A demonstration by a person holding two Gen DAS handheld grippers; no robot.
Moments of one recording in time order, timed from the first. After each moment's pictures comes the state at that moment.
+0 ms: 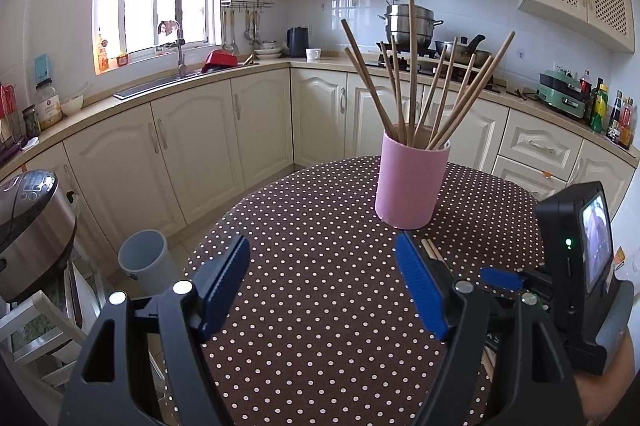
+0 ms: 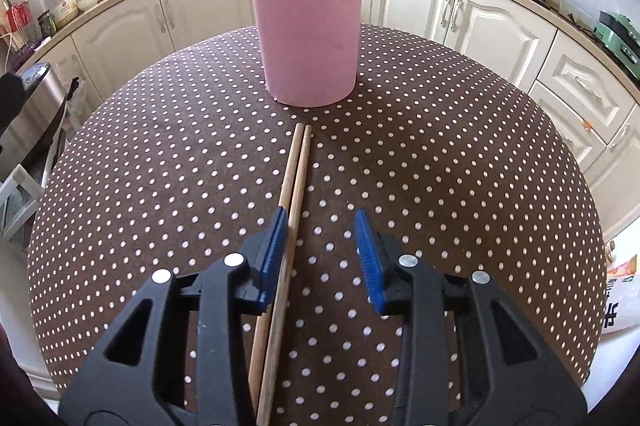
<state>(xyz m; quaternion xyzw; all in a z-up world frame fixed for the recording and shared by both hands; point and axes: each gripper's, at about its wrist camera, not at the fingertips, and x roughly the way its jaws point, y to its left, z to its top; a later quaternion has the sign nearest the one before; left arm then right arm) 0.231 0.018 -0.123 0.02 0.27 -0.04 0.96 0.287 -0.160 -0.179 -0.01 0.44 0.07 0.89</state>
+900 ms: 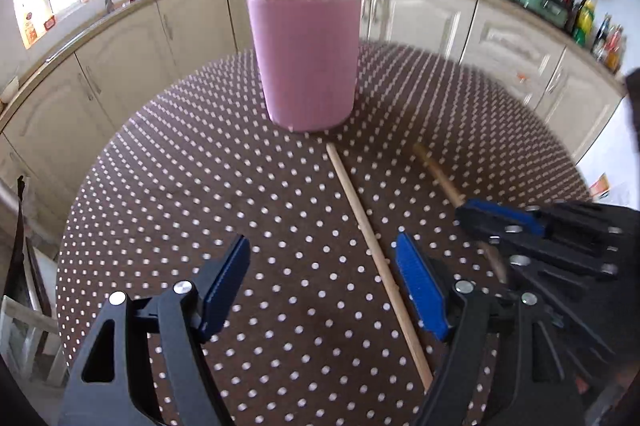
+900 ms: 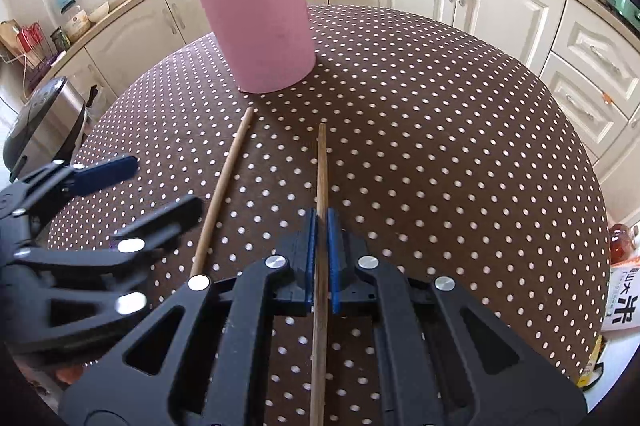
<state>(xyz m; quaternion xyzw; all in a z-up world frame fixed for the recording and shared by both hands) 0.297 -0.093 -0.200 0.07 0.46 -0.10 0.88 0.305 -0.242 -0.178 0.04 0.47 0.11 0.88</state>
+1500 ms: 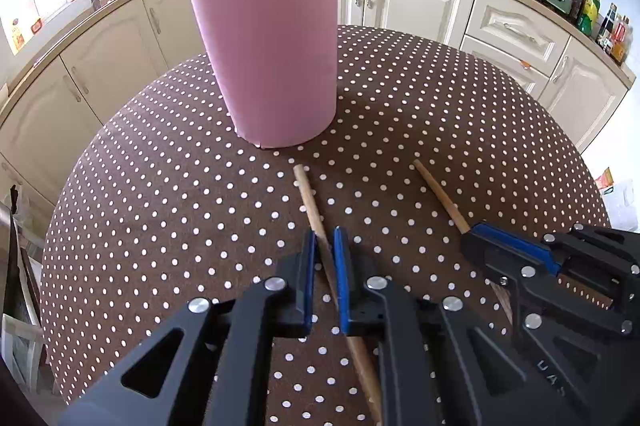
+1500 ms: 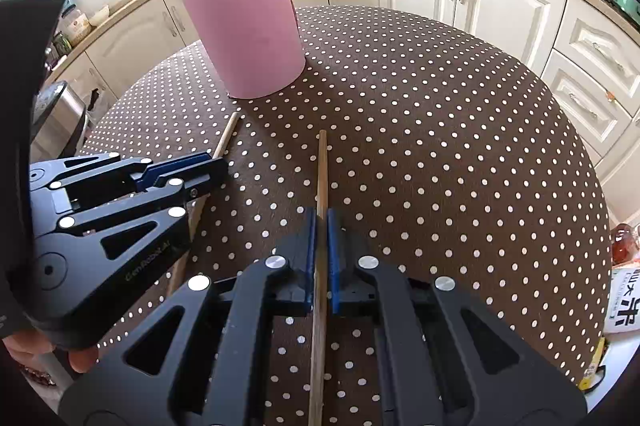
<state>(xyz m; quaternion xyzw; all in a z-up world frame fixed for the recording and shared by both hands) 0.348 -0.138 -0.207 0.08 0.47 -0.11 0.87 0.305 -0.246 -0.181 0.04 0.47 0.12 0.88</state>
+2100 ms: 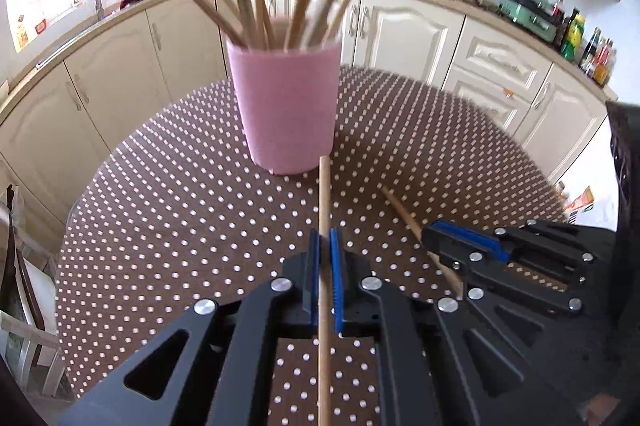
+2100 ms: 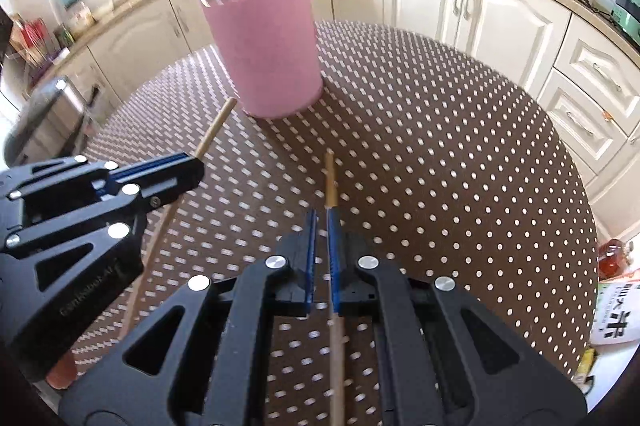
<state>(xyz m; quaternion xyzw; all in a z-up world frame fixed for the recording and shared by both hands) 0.301 -0.099 -0.160 0.05 0.43 -0.14 0.89 0.307 -0.226 -0.160 0.03 0.44 0.13 0.89</state>
